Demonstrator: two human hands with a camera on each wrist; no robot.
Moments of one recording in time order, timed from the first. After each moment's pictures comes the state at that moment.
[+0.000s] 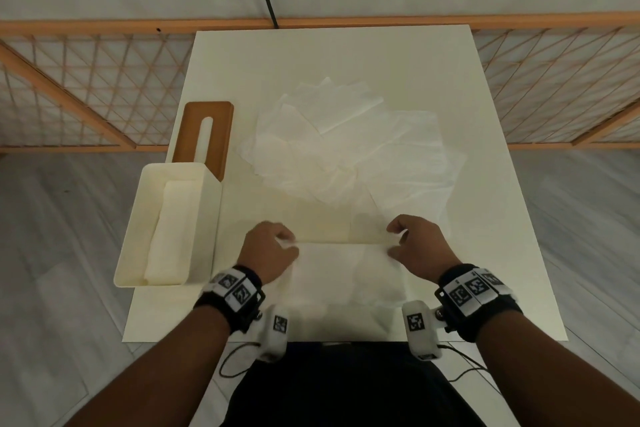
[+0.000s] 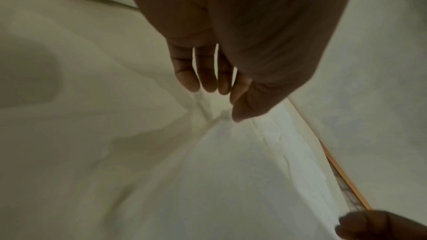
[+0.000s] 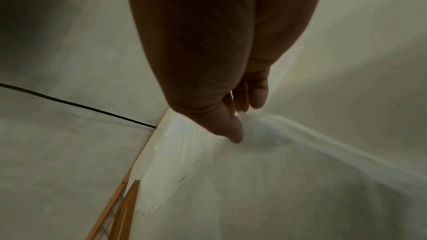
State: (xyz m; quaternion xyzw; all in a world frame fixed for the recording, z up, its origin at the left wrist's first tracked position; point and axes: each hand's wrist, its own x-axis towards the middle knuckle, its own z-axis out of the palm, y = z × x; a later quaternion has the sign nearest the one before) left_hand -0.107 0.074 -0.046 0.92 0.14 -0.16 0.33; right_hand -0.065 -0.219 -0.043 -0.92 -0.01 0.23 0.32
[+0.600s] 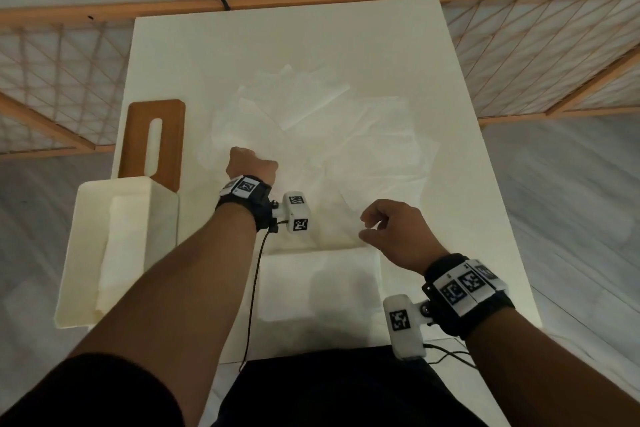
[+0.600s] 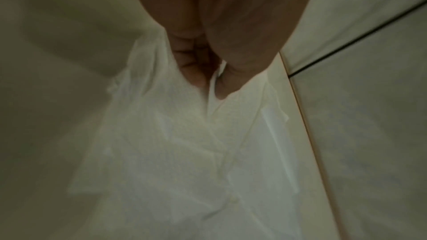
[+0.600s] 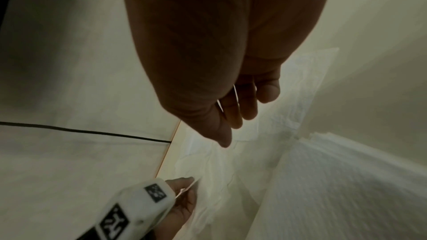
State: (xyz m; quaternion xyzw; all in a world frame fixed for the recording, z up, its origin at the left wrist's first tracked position) left_hand 0.067 0.035 -0.056 0.81 0.40 -0.12 0.42; right_hand -0.042 -0.228 -0.023 -0.89 0.01 0.22 0.40
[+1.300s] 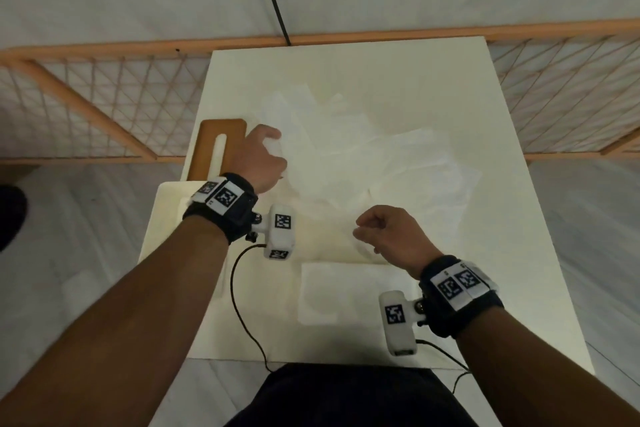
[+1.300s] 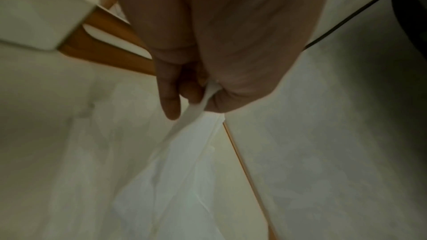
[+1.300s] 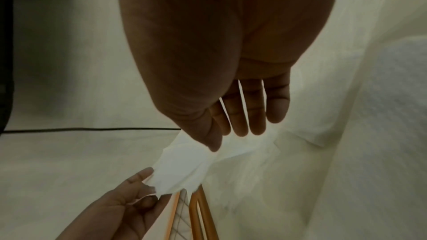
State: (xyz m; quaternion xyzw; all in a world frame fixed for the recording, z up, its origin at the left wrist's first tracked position) left_hand 0.031 0.096 0.054 0.88 0.22 -0.08 0.42; right_hand -0.028 -0.163 -0.011 -0.82 0.02 0.26 0.51
